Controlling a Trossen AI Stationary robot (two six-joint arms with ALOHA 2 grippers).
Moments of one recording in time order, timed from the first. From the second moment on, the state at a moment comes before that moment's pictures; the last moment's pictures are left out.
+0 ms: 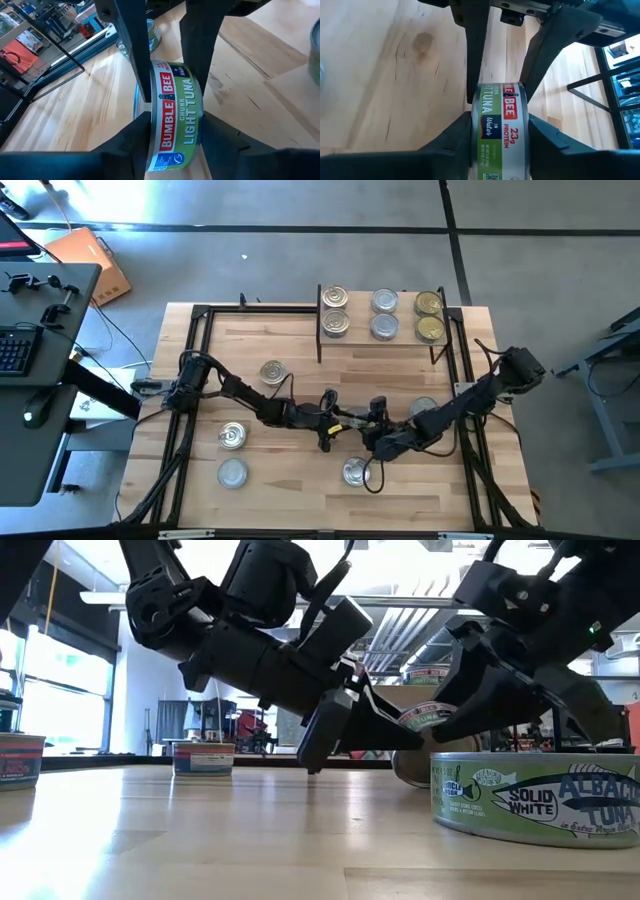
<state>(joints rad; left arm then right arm) -0.19 2.12 0.98 0.75 -0.26 0.43 0.49 1.63 0.72 0.00 0.70 -0.10</state>
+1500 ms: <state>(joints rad) -0.39 1.87 0.98 0.21 -0.62 0.11 -0.44 1.42 1.36 -0.70 0.56 -0.75</state>
